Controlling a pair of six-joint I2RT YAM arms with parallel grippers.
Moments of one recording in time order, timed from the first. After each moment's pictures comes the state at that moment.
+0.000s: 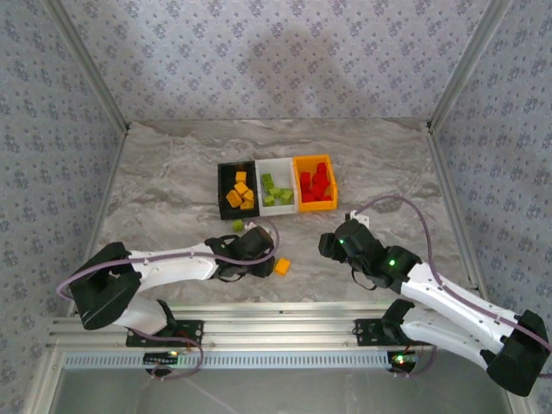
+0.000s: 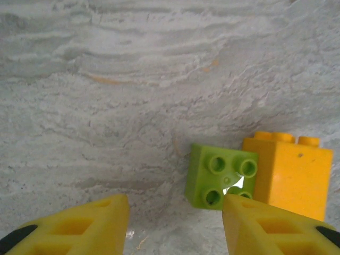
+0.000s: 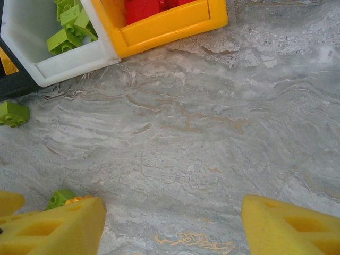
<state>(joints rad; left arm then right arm) -1.03 1.43 0.71 -0.35 -0.14 -0.67 0.80 0.86 0.60 -0.59 0.28 0.83</state>
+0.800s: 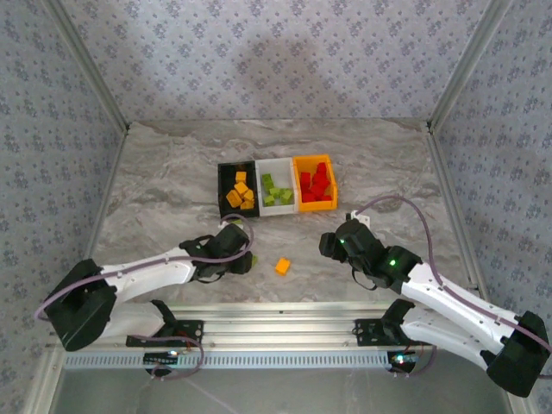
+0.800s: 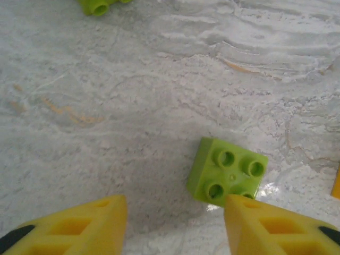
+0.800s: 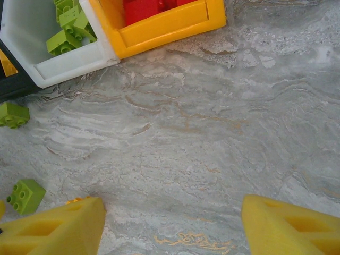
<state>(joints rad) -0.88 1.23 0.57 -0.42 -0.15 -0.66 0.80 0.85 0.60 -0.59 0.27 0.83</state>
